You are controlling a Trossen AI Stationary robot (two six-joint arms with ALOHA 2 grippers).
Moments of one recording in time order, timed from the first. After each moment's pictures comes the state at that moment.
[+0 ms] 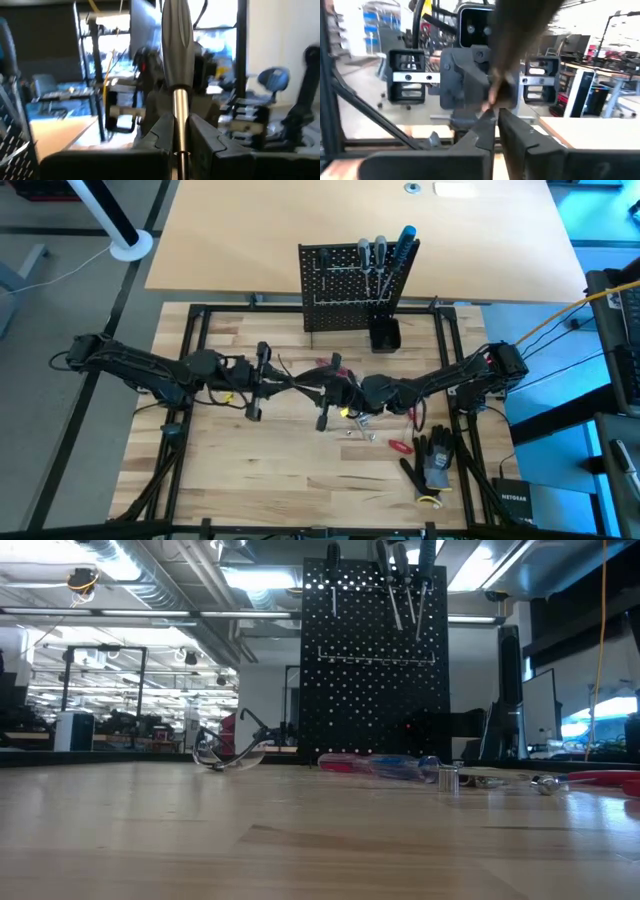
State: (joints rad) left arm -0.14 1.11 0.66 0.67 -0.07 0.08; right arm 0.23 1.67 1.13 0.67 0.41 -0.15
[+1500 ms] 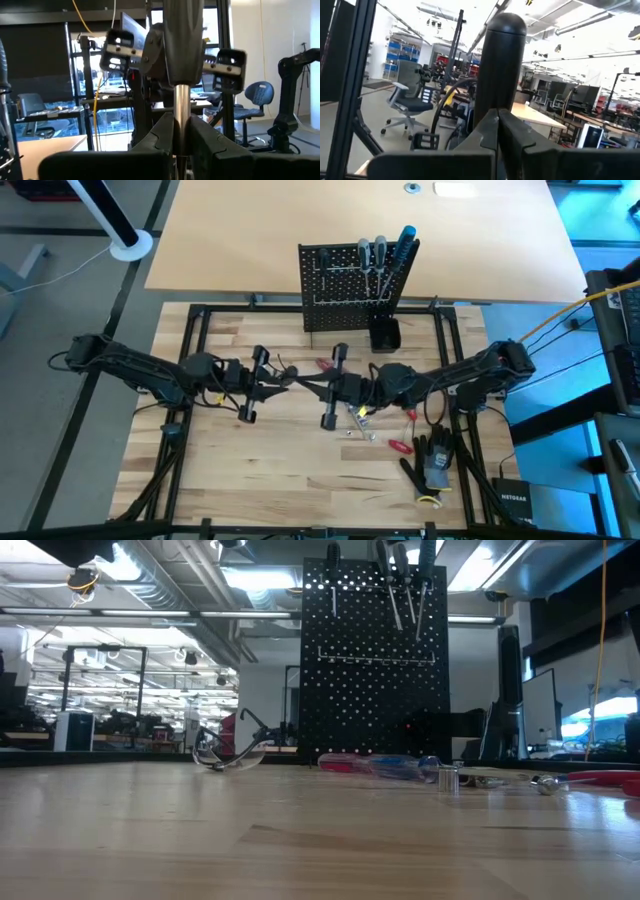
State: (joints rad) left arm -0.11 1.11 0.53 0.88 0.00 0.08; right arm 0.24 1.62 1.23 0.72 0.28 -0.35
